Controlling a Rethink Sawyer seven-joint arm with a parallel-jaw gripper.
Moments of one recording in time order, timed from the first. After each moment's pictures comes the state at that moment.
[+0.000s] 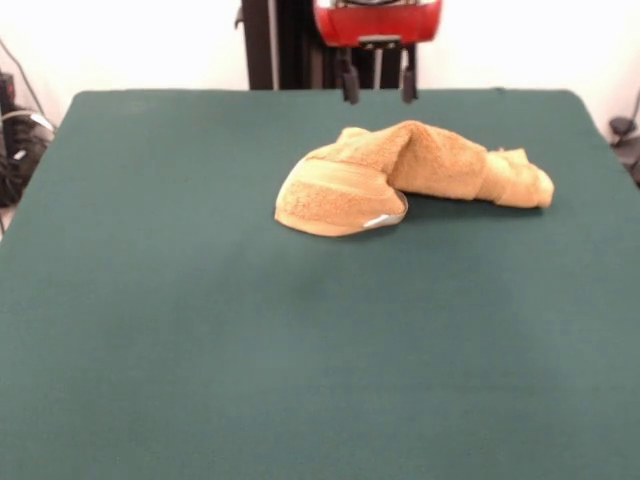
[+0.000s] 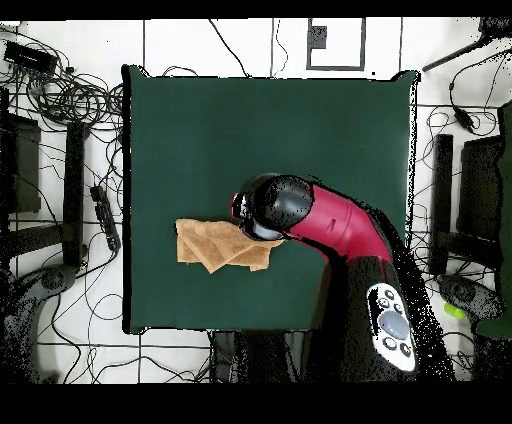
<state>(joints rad) -0.20 -0.70 -0.04 1.69 0.18 0.78 1.54</state>
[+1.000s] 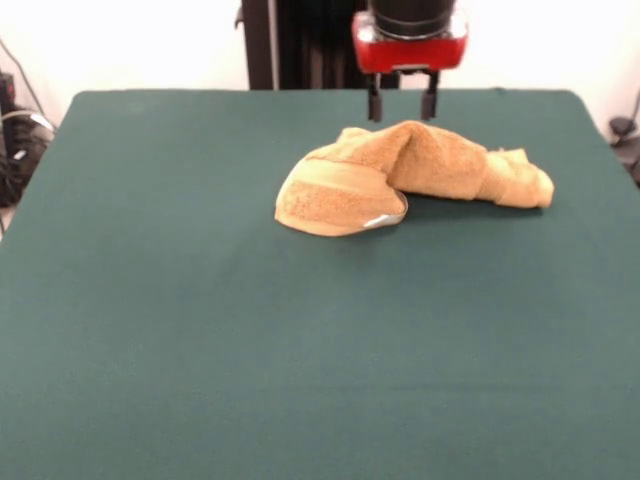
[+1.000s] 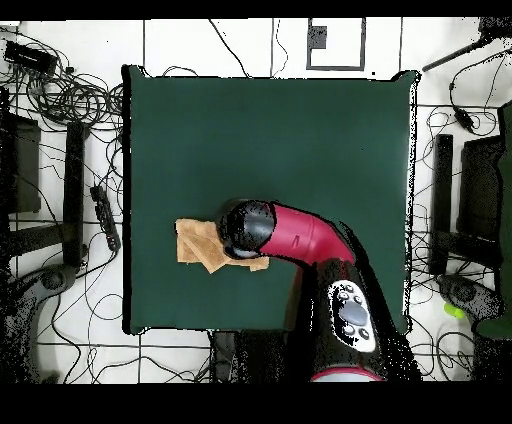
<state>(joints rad) -0.12 -0.66 -0.03 1.76 0.09 0.66 1.54</state>
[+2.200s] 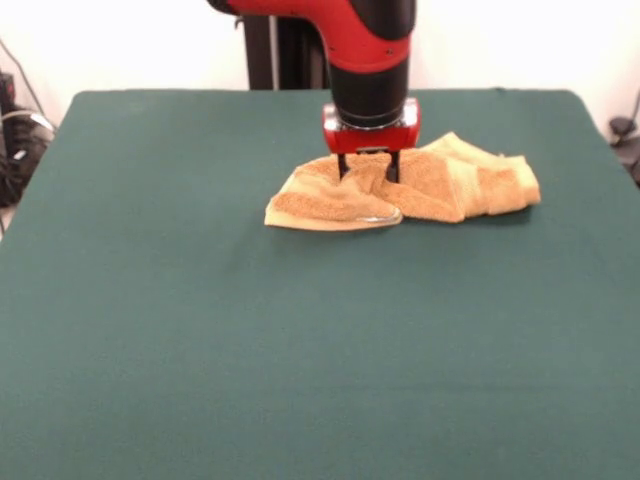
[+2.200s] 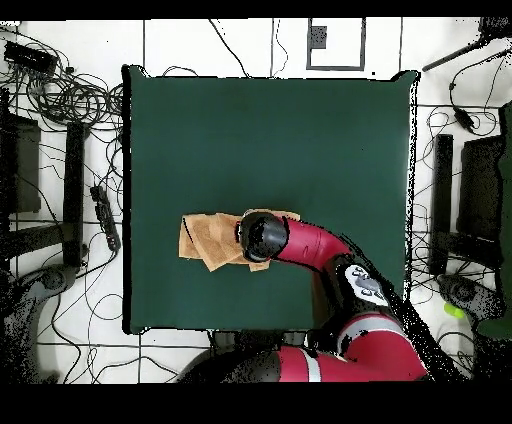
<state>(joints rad) -0.27 -0.45 0.06 1.78 -0.01 0.40 1.54</state>
